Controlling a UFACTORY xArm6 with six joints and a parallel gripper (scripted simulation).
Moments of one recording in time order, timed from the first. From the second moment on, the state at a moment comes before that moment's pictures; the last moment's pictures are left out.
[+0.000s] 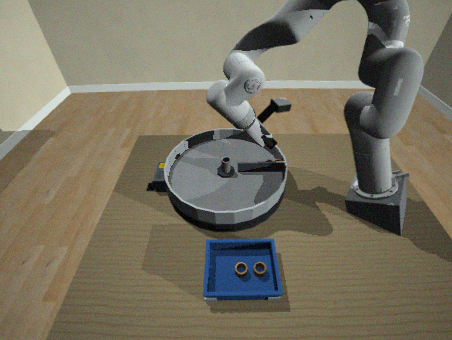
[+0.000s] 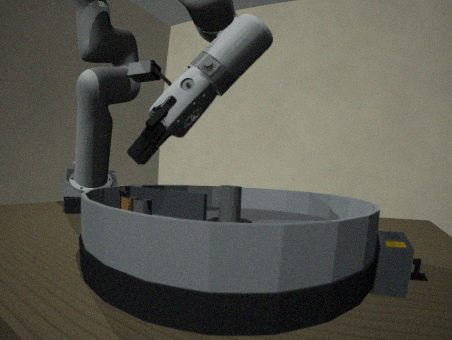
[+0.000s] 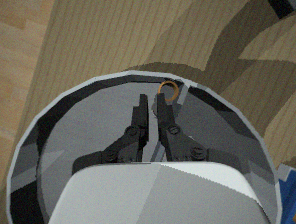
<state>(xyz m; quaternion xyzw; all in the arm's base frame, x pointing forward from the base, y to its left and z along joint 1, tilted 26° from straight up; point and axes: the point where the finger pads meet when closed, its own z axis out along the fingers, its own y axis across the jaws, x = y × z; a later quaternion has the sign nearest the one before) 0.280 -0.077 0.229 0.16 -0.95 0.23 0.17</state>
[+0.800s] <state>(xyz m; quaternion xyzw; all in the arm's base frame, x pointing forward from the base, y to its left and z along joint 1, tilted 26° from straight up) 0.288 -0.081 0.211 0.16 -0.95 0.23 0.17</state>
